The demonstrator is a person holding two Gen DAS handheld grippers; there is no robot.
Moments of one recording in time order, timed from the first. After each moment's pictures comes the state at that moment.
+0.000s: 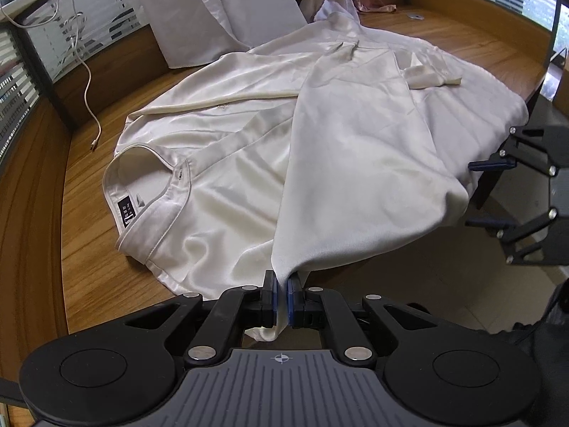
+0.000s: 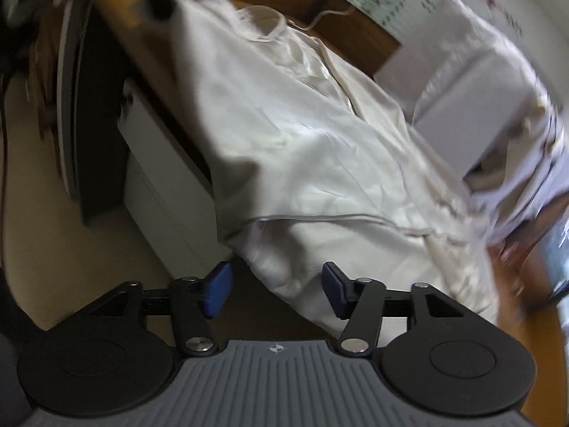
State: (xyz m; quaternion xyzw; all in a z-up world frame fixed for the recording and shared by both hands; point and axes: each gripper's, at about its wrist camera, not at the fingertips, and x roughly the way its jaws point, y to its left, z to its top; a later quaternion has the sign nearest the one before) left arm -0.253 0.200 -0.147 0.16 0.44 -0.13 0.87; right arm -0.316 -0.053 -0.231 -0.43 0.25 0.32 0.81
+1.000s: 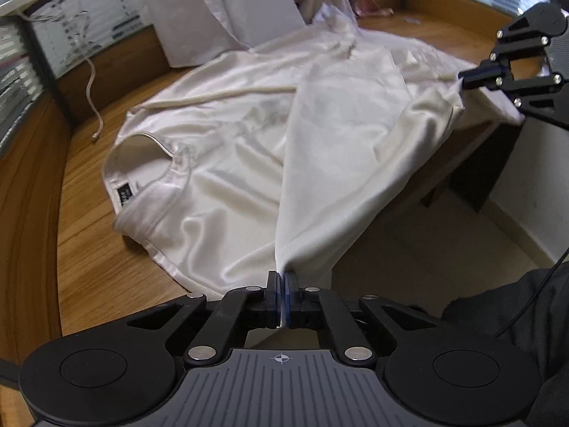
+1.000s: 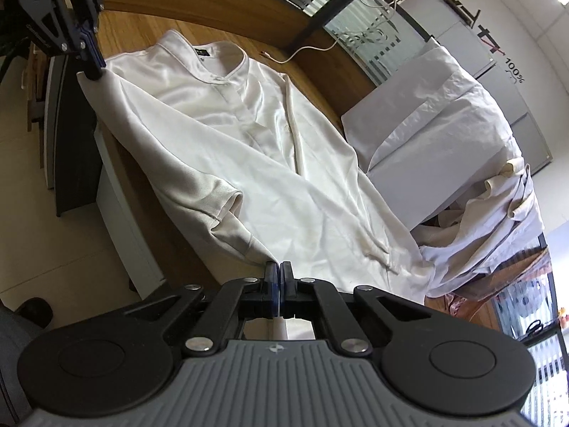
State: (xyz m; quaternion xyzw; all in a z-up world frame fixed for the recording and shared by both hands) left arm -0.273 0.213 -0.157 0.15 0.42 -0.12 0.89; right arm -0.272 -0.059 -0.138 -0.47 0.21 0.32 0.79
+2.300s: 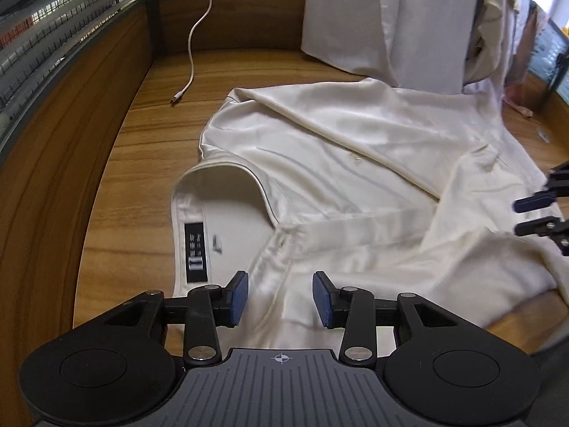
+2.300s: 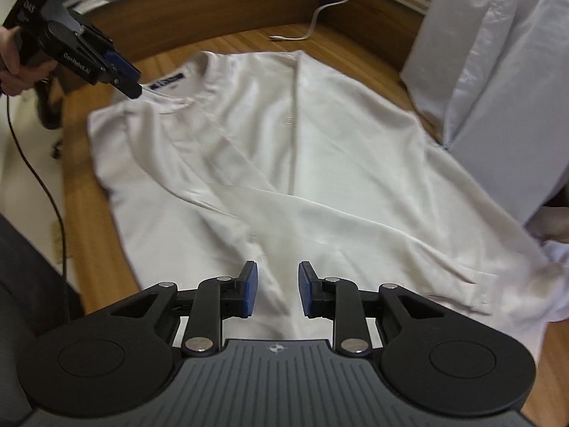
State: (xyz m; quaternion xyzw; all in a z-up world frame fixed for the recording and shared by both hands) left arm -0.134 0.270 -0.142 -0.04 0.49 0.02 0.87; right arm -0.038 -0.047 -0.132 -0.31 0.39 0.52 0.69
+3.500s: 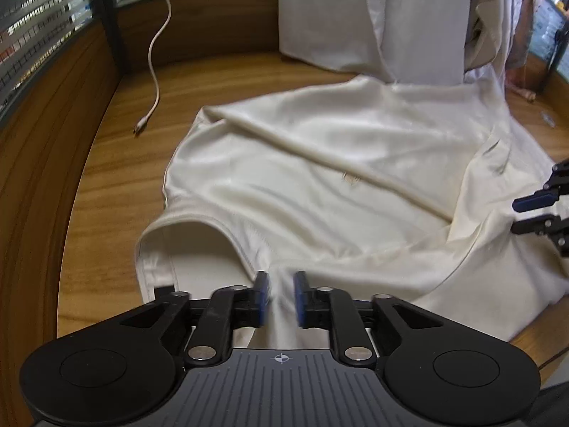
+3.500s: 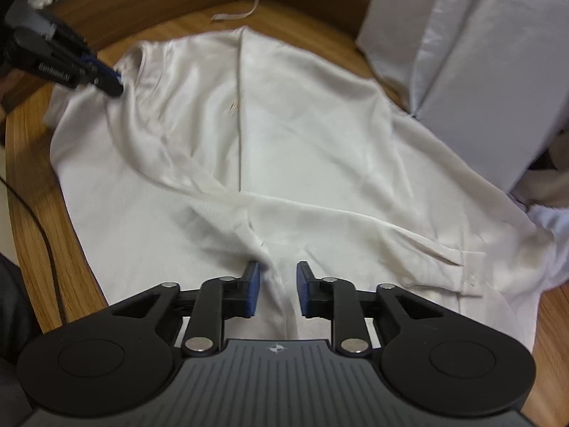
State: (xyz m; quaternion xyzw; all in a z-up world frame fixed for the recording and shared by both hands) left arm -0.069 0.256 -0.153 -0.01 0.49 0.00 0.87; right arm -0.010 -0.032 -0.146 -0.29 0.43 0.44 0.74
